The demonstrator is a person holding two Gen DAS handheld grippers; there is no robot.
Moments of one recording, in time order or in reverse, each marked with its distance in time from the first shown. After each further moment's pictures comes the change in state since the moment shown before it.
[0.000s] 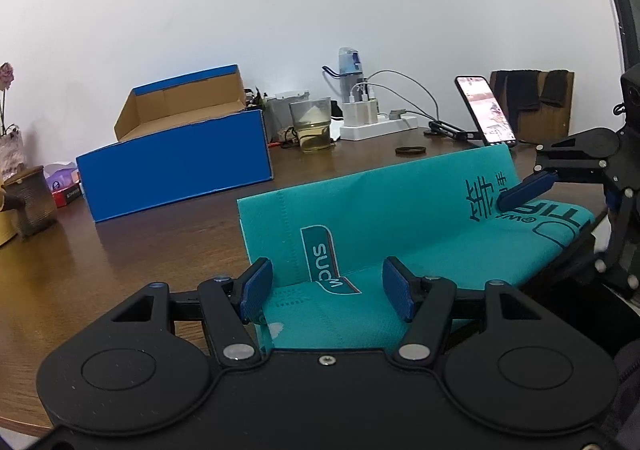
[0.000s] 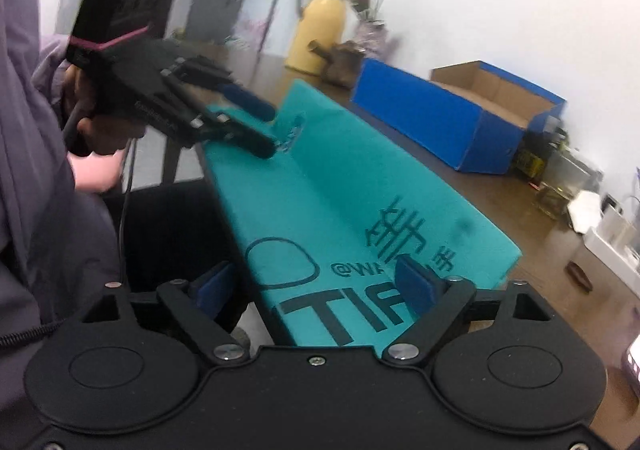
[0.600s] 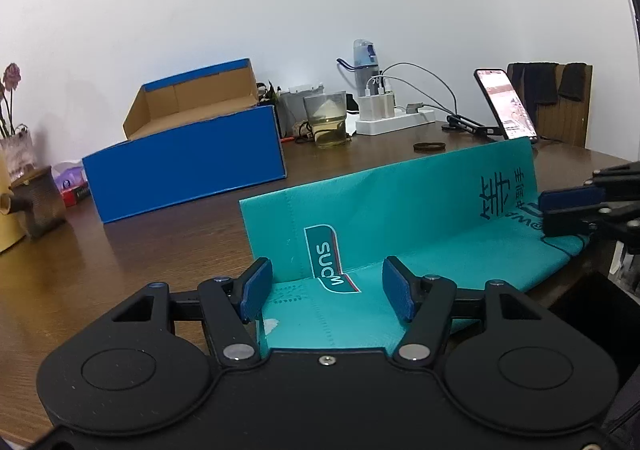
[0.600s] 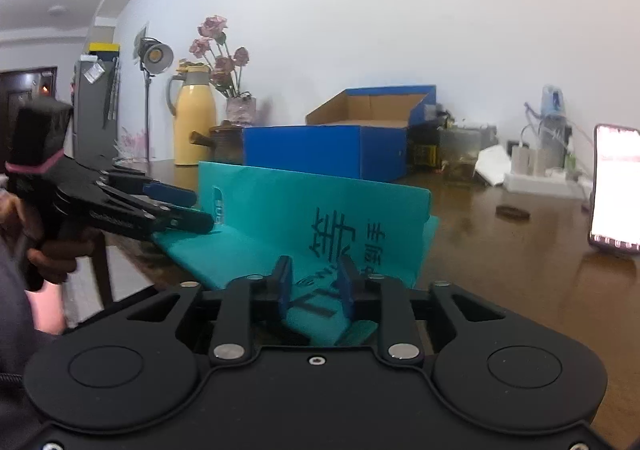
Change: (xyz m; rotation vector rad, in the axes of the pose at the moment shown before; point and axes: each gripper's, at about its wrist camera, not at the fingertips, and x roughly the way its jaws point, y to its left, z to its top) left arm 0.018 -0.002 0.007 -0.004 0.022 0.060; right arm -0.023 0.002 -0.030 0.389 -0.237 -0.201
